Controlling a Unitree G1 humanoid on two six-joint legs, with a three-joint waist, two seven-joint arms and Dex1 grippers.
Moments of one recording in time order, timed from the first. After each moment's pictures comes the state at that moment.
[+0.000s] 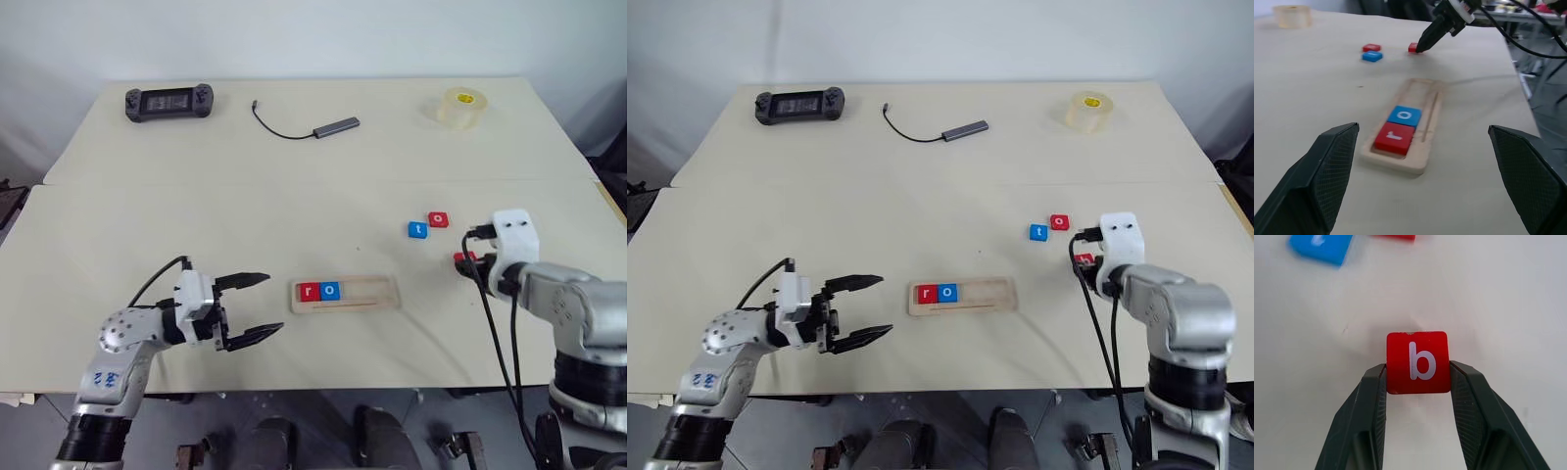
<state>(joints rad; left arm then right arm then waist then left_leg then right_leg) -0.12 0.53 0.04 -0.07 -0.47 0.03 -1.13 -0.40 -0.49 -0.32 -0.55 0.32 1.58 0.21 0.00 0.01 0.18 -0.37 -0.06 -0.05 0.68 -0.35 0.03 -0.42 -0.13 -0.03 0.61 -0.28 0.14</state>
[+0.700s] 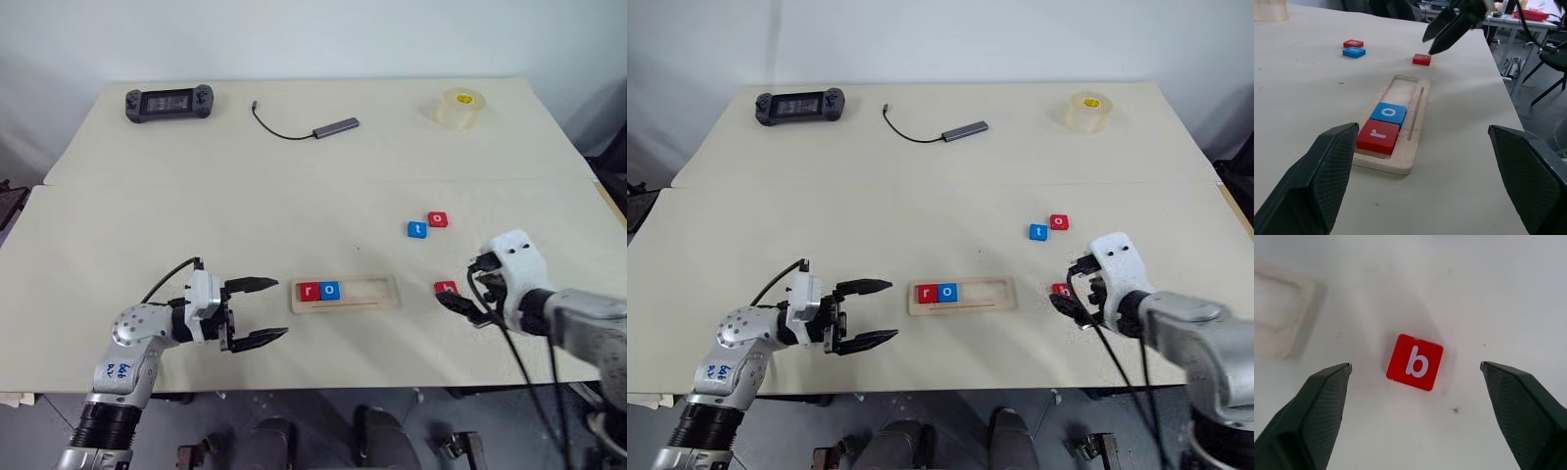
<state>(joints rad) -0.15 0.53 0.03 -0.02 -0.47 0.02 -1.17 -0.24 -0.89 -0.29 -0.65 0.54 1.39 0.59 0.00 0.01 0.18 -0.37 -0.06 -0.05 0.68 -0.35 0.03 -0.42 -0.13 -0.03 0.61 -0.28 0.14</state>
